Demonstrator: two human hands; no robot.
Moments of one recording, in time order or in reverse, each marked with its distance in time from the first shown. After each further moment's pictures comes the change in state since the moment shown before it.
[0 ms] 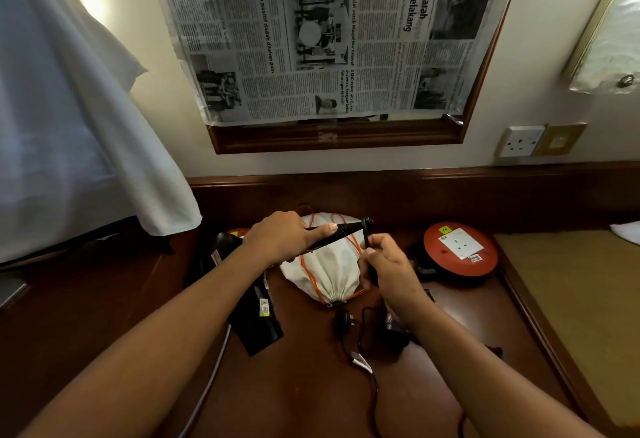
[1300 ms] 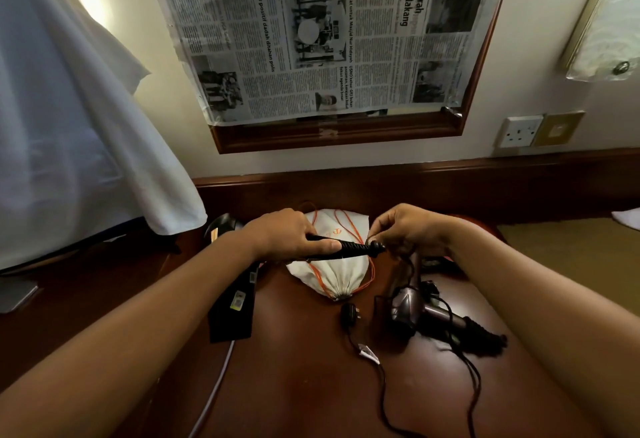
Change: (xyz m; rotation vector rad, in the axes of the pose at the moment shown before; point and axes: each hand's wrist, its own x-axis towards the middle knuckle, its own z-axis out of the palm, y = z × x) left_hand -0.019 -0.007 -0.023 0.020 -0.189 0.367; right_hand 0.051 -0.050 -0.053 -0.345 -0.509 0.302
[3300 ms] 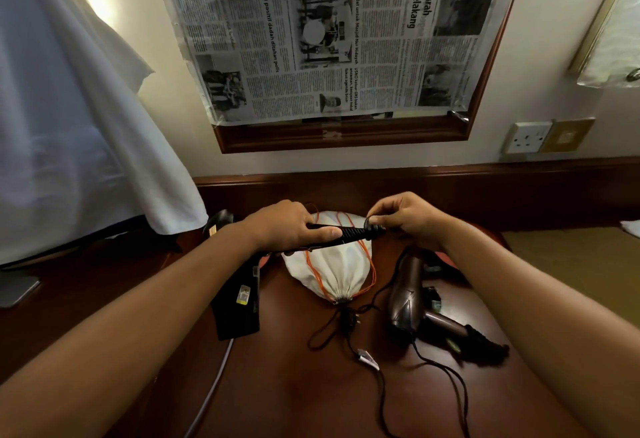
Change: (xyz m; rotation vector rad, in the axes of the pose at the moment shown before) left_hand 0.009 -0.003 -0.010 -0.126 0.048 -0.070; right_hand 0.013 -0.008 -0.007 -0.026 0.219 -0.210
